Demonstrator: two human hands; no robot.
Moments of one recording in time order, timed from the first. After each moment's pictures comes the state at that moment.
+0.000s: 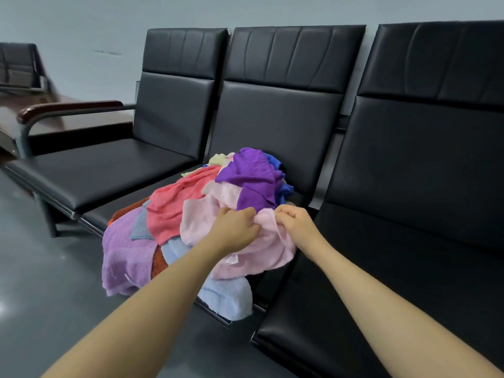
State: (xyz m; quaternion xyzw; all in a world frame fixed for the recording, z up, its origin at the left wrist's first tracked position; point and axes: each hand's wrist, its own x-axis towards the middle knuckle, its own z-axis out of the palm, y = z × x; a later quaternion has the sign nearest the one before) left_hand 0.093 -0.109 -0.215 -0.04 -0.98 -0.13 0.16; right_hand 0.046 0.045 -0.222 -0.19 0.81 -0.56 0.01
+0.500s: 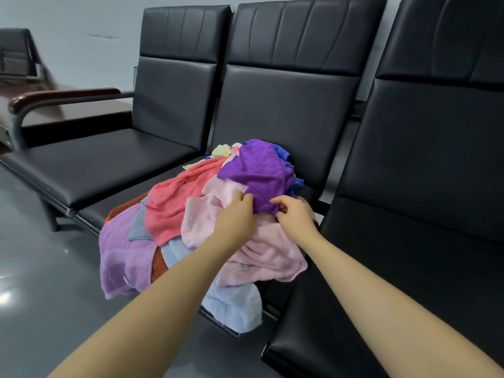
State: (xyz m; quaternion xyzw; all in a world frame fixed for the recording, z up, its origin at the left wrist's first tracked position) left_hand 0.050 -0.122 -0.237 0.03 -0.97 -0.19 0.16; right_hand -0.004 0.015 -0.248 -0.18 0.89 -0.40 -0.09
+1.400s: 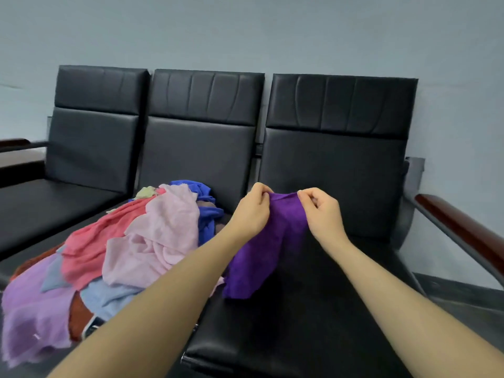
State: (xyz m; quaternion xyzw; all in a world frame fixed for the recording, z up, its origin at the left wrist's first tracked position) left_hand 0.102 0.055 -0.117 -0.15 -0.84 -0.50 0.14; right_hand 0.109 0.206 -0.126 -0.09 0.80 -0.51 -0.30
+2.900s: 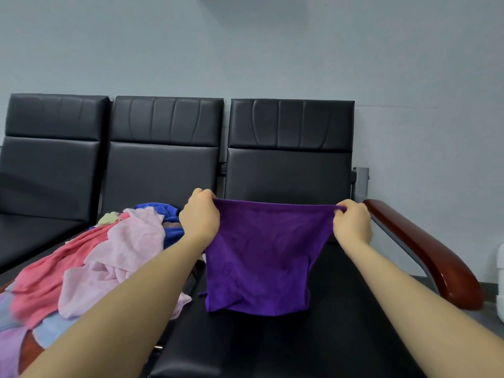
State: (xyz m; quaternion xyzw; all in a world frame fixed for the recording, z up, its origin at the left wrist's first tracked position) left_hand 0.092 0.061 -0.096 0.00 -0.90 -0.28 0.33; right_hand 0.141 0.329 -0.104 0.22 0.84 -0.32 -0.38
